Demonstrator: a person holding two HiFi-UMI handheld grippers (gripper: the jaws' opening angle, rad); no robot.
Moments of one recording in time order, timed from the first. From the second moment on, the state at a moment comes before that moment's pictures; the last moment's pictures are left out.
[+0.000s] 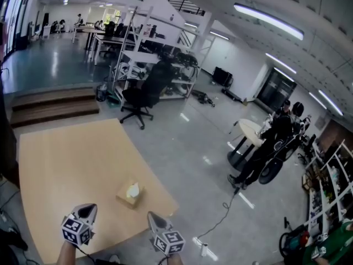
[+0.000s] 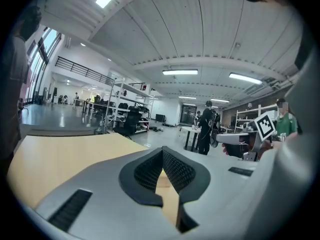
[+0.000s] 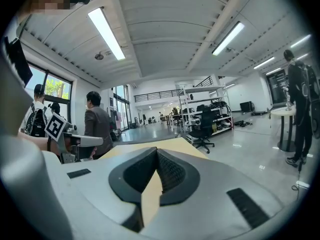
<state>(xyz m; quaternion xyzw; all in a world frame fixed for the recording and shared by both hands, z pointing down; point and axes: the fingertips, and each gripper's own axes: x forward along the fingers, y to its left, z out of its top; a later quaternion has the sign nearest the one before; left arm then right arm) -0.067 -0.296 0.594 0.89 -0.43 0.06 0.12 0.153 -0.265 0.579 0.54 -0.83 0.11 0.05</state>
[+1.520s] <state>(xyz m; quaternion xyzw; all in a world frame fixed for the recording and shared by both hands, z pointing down) -0.059 -0.369 0.632 0.90 -0.41 0.09 0.13 0.164 -0.369 0.669 0.57 -0.79 0.19 0.10</state>
